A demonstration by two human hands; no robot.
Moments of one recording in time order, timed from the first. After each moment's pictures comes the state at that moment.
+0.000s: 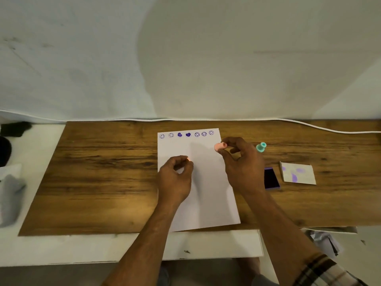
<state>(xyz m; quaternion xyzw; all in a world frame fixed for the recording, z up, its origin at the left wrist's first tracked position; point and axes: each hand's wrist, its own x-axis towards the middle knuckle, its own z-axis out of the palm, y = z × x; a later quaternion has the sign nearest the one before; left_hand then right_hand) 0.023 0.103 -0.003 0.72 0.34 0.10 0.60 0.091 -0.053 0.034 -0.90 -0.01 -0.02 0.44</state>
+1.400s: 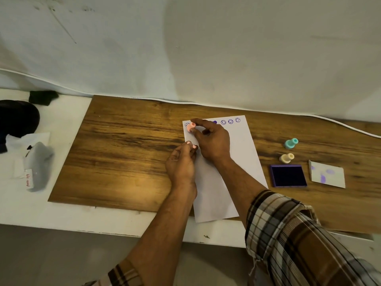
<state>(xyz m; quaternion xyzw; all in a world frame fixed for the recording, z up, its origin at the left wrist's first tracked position) 0.018 0.127 0.001 0.34 0.47 0.20 0.79 0.112 0.083 -0.021 -0.85 -0.09 0.09 0.51</state>
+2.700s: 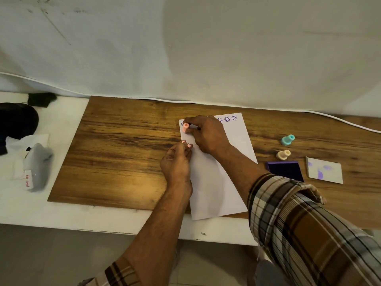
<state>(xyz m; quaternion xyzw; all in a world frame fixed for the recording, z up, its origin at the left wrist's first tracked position) 0.018 0.128 -0.009 0.35 0.47 0.21 0.78 0.135 0.079 -0.009 -0.89 -0.29 0.09 0.34</state>
